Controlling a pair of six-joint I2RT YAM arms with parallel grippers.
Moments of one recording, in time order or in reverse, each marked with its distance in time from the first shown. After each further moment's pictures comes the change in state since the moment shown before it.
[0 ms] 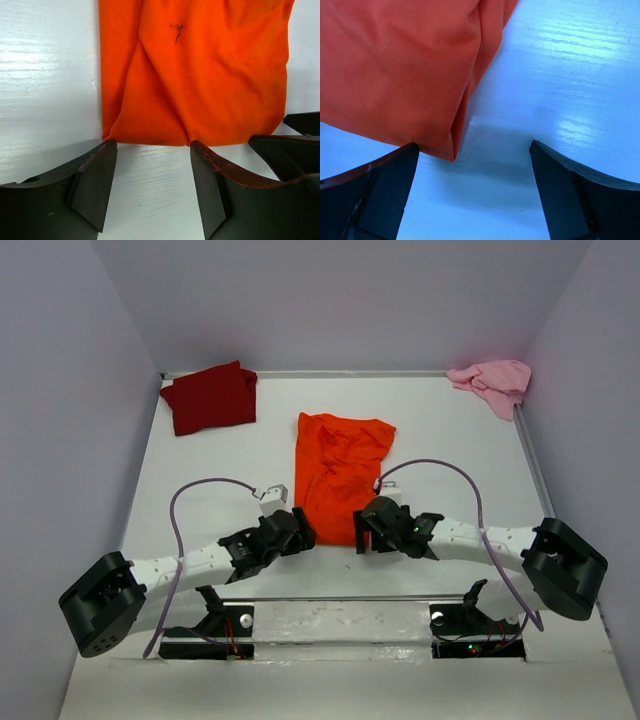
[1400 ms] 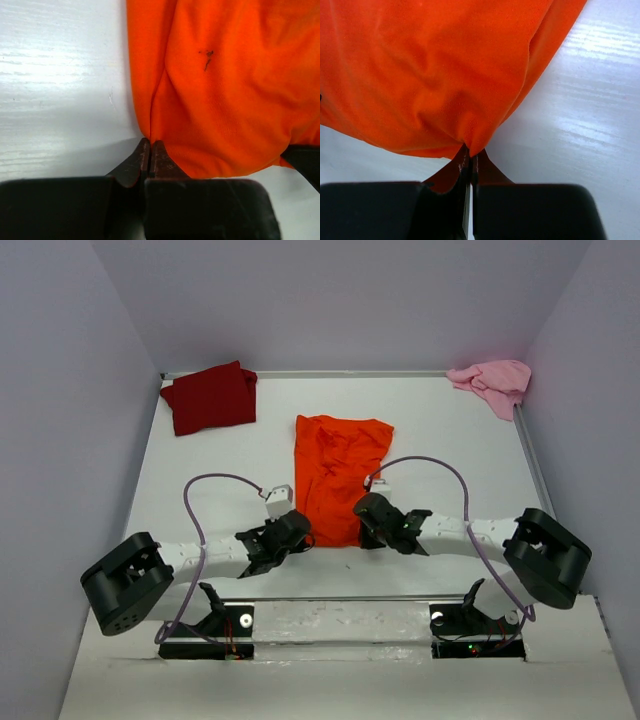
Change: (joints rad) left arm -0.027 0.171 0.043 0.035 -0.133 -0.008; right arm 0.005 0.103 0.049 0.100 -0.045 0.031
